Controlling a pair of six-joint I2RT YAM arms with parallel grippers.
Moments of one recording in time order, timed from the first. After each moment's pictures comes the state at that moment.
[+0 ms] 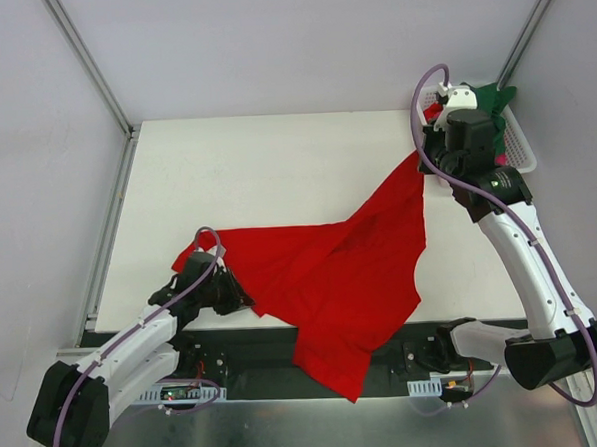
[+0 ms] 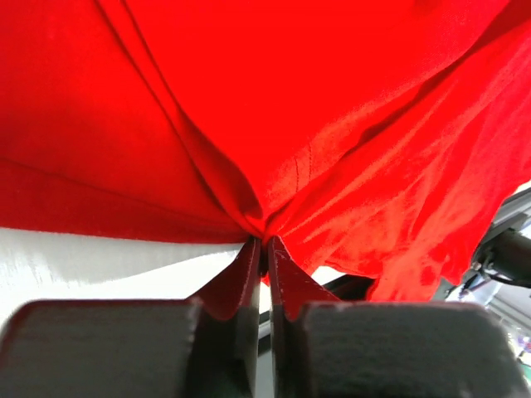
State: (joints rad) left arm -0.44 0.81 0.21 -0.30 0.33 -0.84; right arm 0.30 1.19 1.40 -0.67 0.21 0.16
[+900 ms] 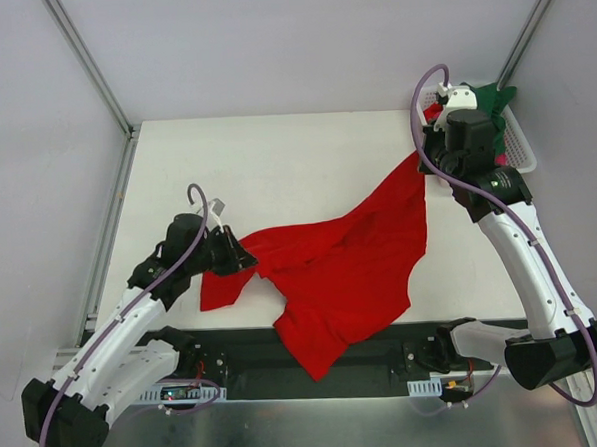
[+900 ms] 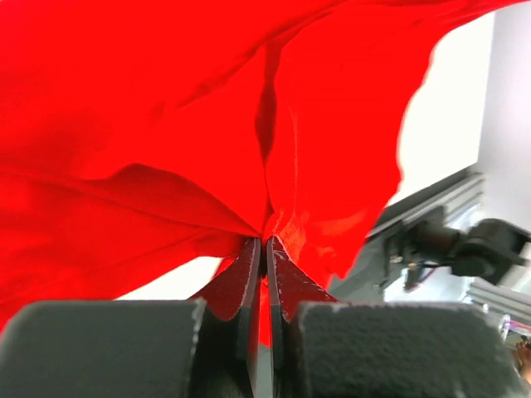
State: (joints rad) left arm -0.45 0.79 0.64 -0.50 0.34 -0.72; right arm 0.30 1.19 1.39 -0.67 0.21 0.16
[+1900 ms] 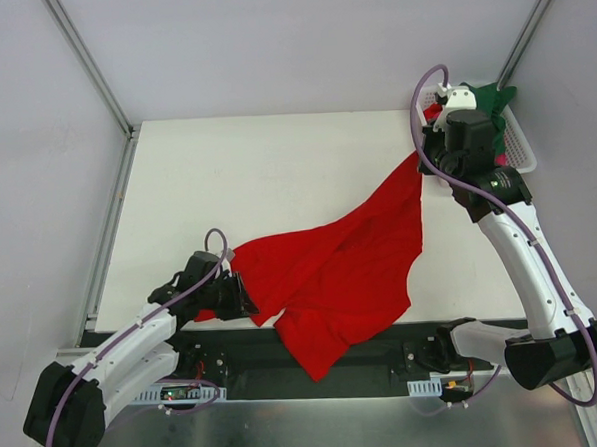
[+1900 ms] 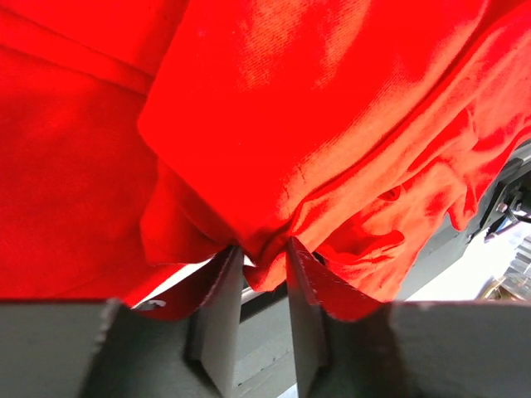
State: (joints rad) left arm -0.49 0.80 0.26 -0.43 0.40 -0.75; right arm 0.30 1.19 1.39 -0.67 0.20 0.16
